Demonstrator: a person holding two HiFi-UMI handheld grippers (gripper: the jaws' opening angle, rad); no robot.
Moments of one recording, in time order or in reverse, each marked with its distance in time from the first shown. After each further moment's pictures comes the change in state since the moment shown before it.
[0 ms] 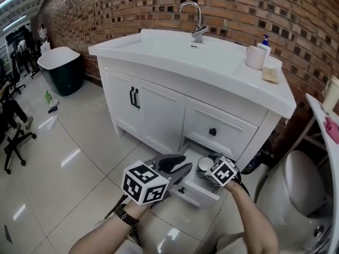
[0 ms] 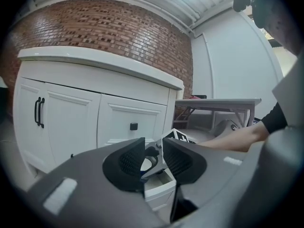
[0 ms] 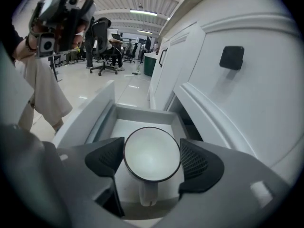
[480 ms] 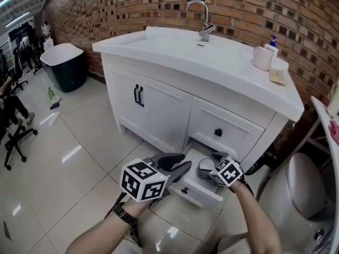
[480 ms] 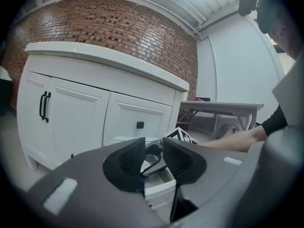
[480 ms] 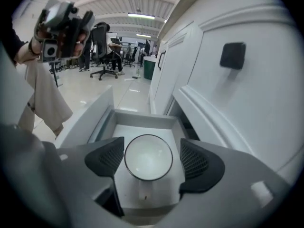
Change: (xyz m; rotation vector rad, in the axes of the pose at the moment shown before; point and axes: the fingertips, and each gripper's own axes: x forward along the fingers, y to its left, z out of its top) left arm -0.008 0.022 -0.004 -0.043 0.001 0.018; right arm 0.003 -0.003 0.011 0.021 -0.060 0.024
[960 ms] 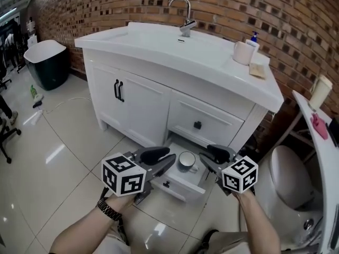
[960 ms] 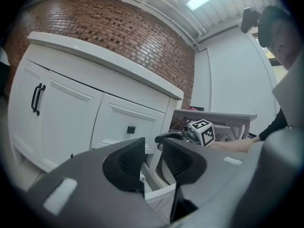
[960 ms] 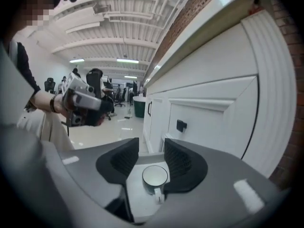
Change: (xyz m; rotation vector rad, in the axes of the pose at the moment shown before) left arm 0.001 -0.016 0.009 -0.065 -0.095 -0.086; right arm -0.148 -0.001 0.055 0.205 -0.485 -0.068
